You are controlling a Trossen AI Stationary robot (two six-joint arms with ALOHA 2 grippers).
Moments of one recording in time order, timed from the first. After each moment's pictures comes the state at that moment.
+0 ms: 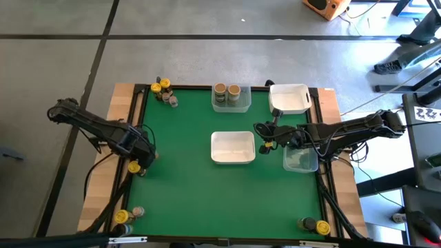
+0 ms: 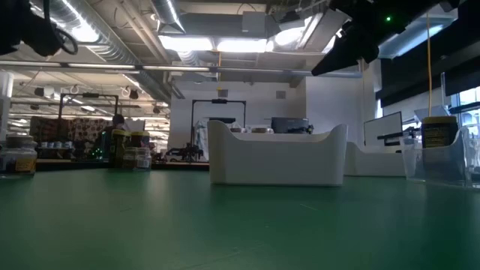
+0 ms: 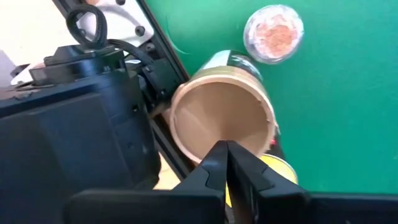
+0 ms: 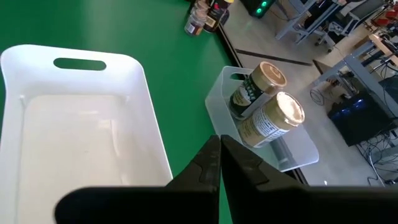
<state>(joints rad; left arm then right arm) -0.36 1.00 0.85 -1.57 0.05 -1.44 0.12 1.13 0.76 -0.22 0.61 -0.14</state>
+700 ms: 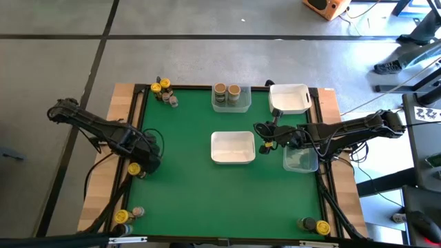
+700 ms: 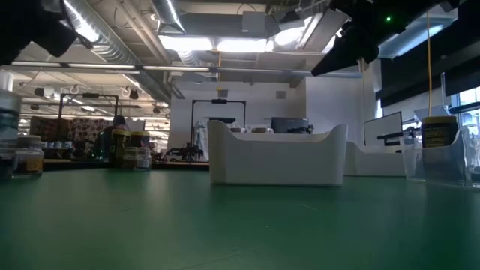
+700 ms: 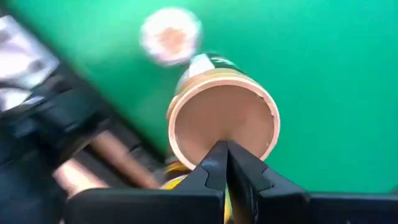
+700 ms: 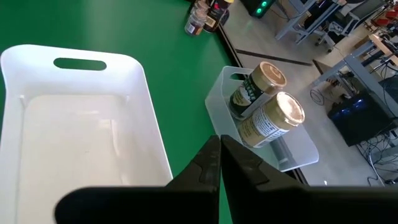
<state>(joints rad) -0.36 0.99 0.83 -1.31 0.07 -1.30 0.12 1.13 0.76 -0.22 0.61 -0.14</state>
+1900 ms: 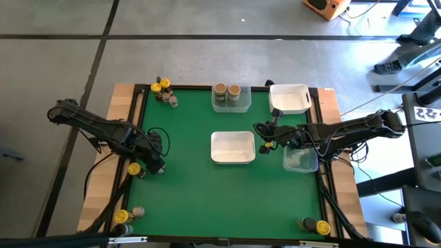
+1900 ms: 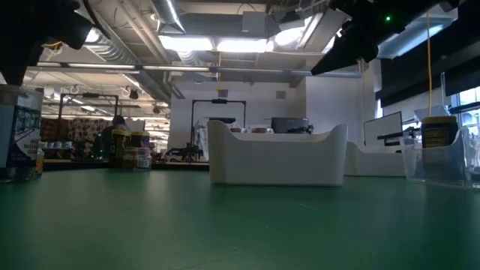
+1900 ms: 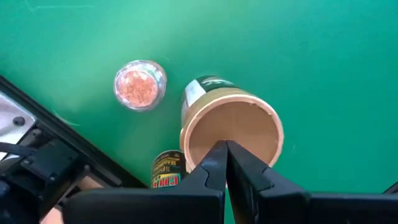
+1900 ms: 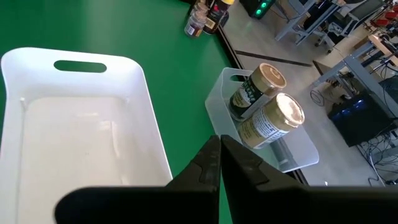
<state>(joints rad) -0.33 1.01 0.86 -1.25 0.00 -1.19 0.12 1.13 0.76 -0.21 0.61 -0.14</state>
